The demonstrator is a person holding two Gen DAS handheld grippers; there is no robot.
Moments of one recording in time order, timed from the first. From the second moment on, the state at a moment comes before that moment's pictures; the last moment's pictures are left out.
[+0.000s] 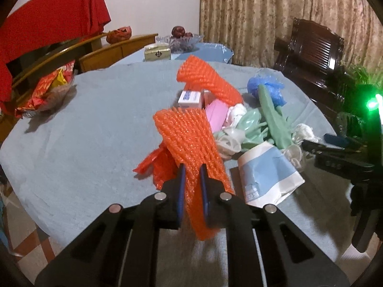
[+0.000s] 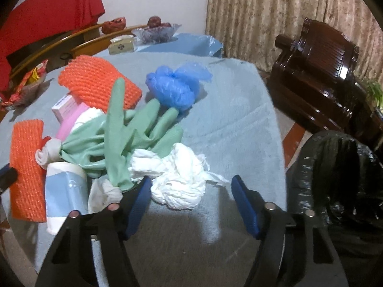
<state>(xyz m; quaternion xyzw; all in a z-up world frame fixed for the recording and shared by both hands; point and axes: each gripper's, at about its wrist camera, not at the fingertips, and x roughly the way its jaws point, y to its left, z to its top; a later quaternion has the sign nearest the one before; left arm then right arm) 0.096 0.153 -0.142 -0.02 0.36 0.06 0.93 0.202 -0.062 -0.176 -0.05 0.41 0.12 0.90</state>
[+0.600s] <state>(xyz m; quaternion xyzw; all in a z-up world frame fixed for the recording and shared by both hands) 0.085 0.113 -0.085 -0.02 0.30 0.02 0.95 0.154 -0.094 -0.093 0.01 0.32 0.17 0.93</state>
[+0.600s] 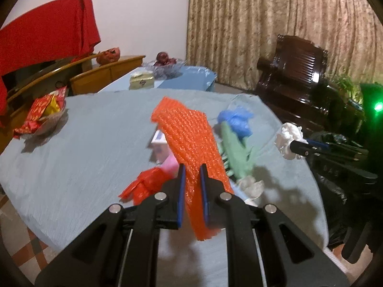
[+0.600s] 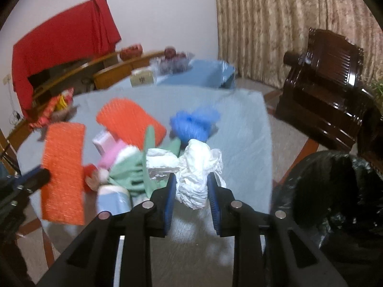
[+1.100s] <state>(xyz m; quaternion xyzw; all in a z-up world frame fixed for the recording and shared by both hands) 0.094 0.003 -0.060 0.02 0.28 -0.11 0.95 0.111 -0.209 -0.051 0.04 0.28 0.07 0.96</state>
